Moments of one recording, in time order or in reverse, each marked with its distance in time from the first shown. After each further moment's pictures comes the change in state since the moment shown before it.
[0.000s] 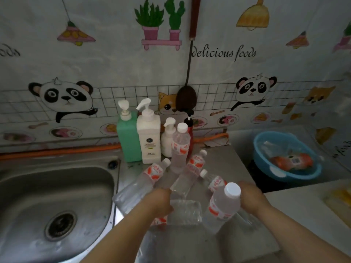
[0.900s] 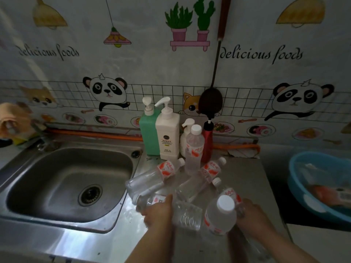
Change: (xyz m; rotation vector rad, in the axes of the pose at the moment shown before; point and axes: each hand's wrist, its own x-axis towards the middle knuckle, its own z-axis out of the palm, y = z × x) left_hand 0.002 0.048 0.055 -1.445 0.648 -1.107; right_hand 0.039 0.023 0.030 0.032 -0.211 -0.210
